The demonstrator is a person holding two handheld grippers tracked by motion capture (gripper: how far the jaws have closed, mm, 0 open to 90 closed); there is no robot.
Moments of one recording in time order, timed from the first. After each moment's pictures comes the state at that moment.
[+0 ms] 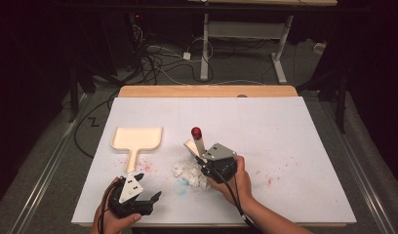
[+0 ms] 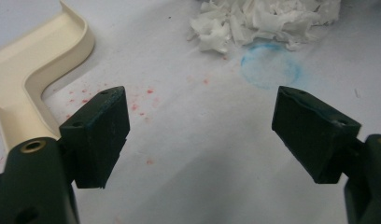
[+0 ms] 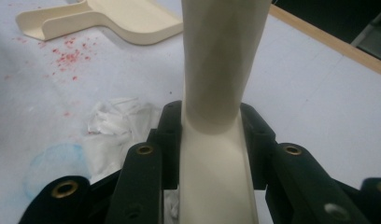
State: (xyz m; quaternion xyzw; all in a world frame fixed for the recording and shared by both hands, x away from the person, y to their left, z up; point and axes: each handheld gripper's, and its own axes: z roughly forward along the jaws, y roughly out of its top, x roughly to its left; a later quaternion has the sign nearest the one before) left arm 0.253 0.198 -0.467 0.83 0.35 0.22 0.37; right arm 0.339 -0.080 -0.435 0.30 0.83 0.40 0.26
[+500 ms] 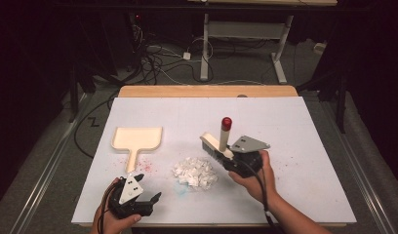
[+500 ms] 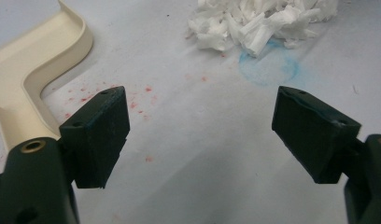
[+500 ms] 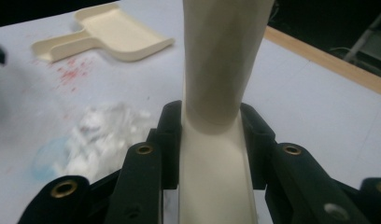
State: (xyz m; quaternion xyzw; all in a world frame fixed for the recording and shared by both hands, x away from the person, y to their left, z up) left arm 0.252 0.198 -0.467 0.84 0.35 0.22 0.37; right arm 0.339 -0.148 -0.403 0.30 0.82 0.43 0.23
